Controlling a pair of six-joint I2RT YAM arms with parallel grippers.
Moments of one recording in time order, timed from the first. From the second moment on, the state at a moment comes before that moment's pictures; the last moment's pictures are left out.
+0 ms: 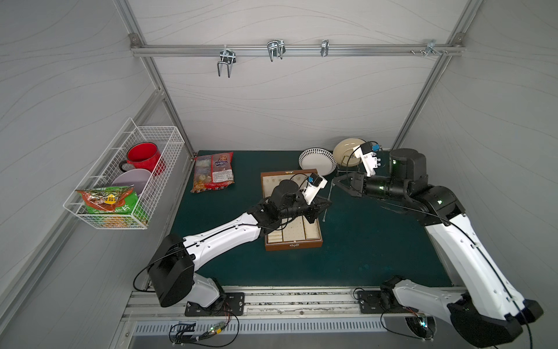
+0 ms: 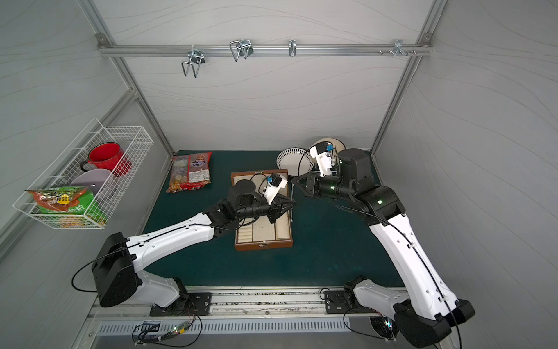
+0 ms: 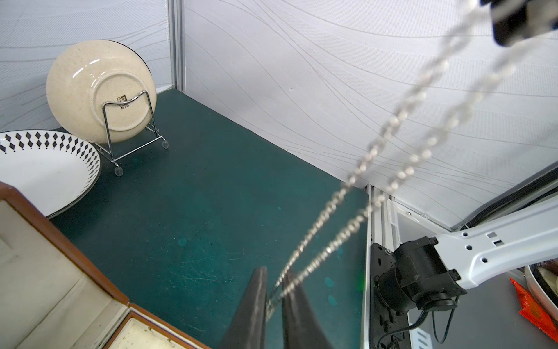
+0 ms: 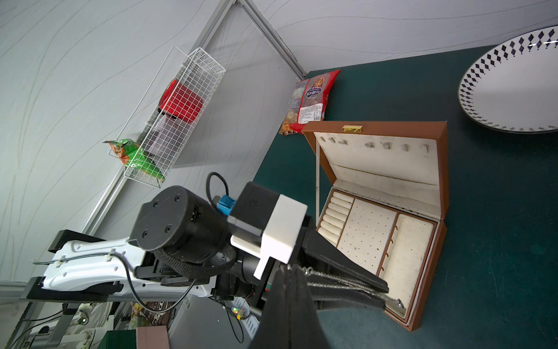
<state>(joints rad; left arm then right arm) -0.86 1.45 1.06 0.10 0.38 -0.20 0.51 1.12 1.49 -0.82 -0.54 0.47</state>
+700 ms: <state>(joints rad) -0.86 1.43 1.06 0.04 0.35 -0.18 0.49 1.08 1.41 -0.80 -0.53 0.48</state>
